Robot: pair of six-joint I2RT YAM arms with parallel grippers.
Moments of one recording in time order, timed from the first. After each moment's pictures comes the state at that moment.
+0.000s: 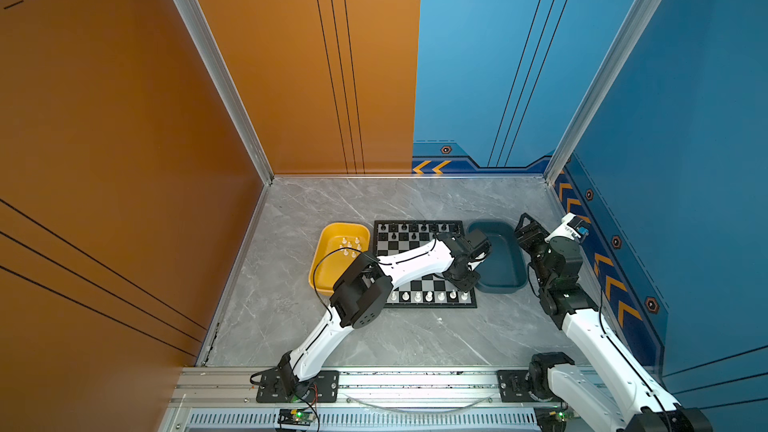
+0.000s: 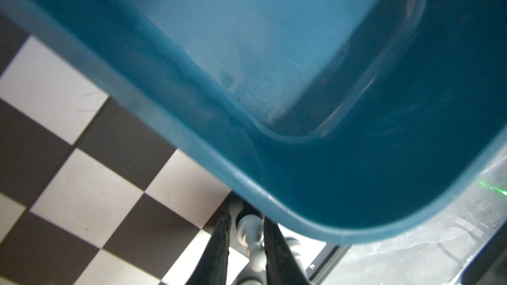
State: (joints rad) left arm -1.01 2.30 1.96 -0.88 0.10 -0.19; right arm 0.08 0.88 0.51 0.19 0.22 0.72
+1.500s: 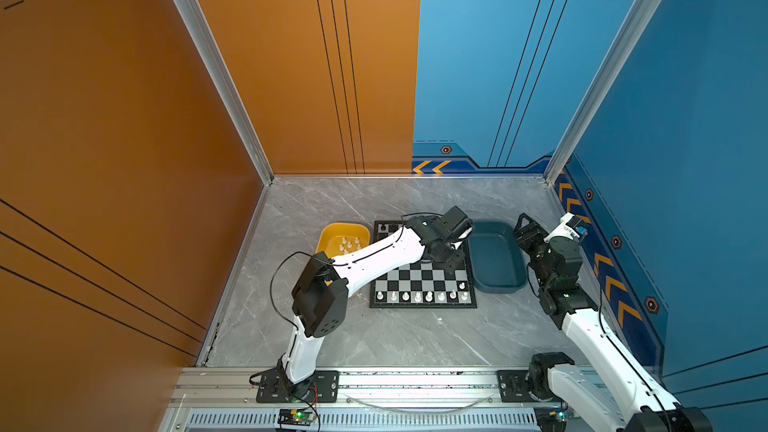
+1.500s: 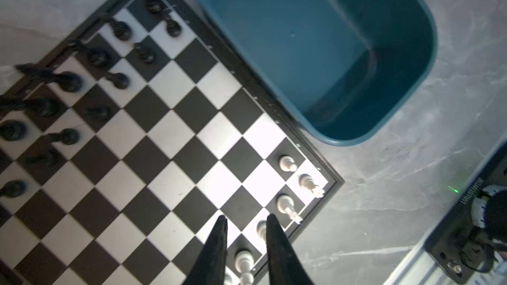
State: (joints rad) left arm -0.91 1.96 1.75 -0.85 0.00 -0.21; right arm 0.08 0.89 0.51 0.19 0.20 0.73
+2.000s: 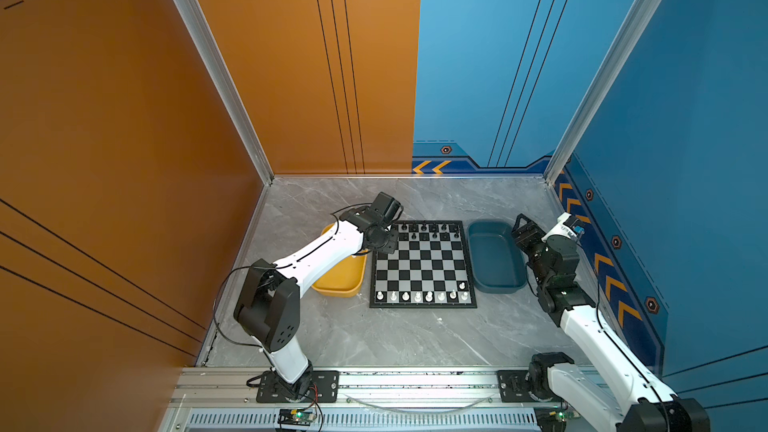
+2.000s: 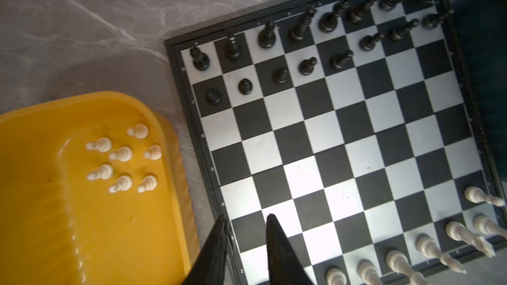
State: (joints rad) left arm -0.57 1.68 1.36 -0.77 -0.12 -0.29; right arm 0.09 0.93 0.51 0.20 0.19 0.74
